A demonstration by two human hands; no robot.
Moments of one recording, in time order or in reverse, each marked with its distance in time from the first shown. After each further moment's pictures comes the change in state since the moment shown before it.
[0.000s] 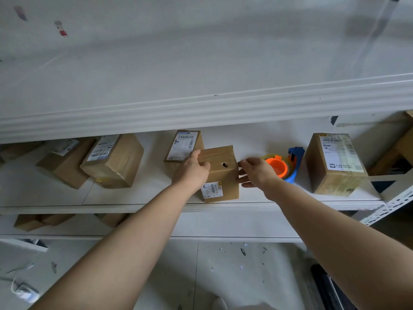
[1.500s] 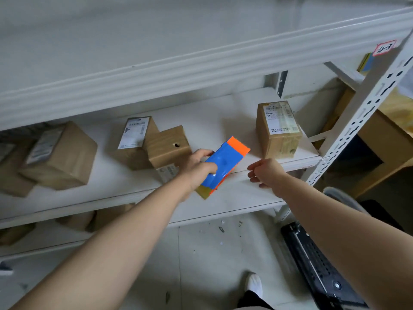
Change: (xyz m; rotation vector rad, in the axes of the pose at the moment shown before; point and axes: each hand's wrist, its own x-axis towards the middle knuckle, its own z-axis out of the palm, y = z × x) left_hand -0.068 0.051 0.085 -0.317 -0.417 0.148; right_hand -0.052 0.085 -0.104 -0.074 0.206 0.308
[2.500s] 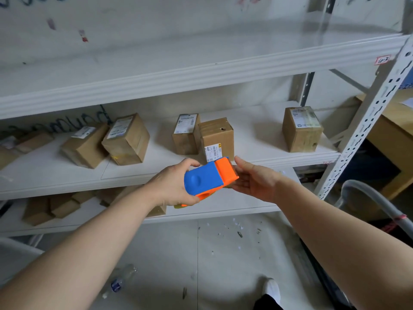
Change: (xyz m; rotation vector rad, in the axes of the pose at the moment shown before) left_hand -0.190 -0.078 -0.131 0.641 0.027 0.240; right_hand -0.150 0.011 0.100 0.470 -0.607 -0.135
